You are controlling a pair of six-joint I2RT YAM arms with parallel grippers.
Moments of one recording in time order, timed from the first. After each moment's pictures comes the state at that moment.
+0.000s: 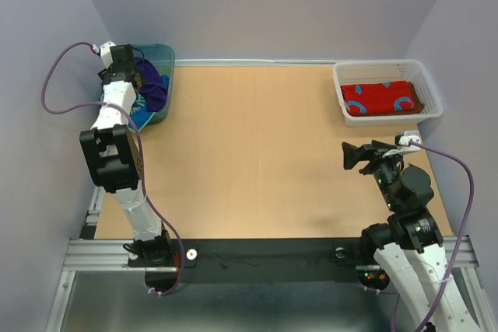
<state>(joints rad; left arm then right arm) 0.17 1.90 1.65 -0.42 -0.39 -0.40 0.26 0.30 0.52 -0.23 0.10 0.24</state>
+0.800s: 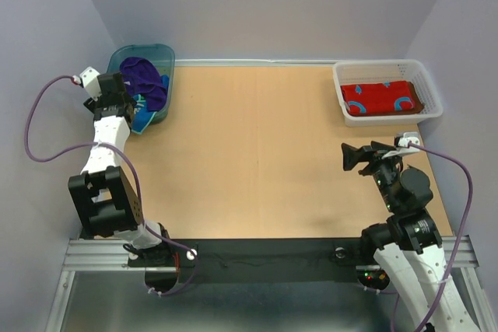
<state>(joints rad) 0.21 1.48 1.18 -0.30 -0.45 -0.50 0.26 0.28 0.50 -0.22 0.10 0.24</state>
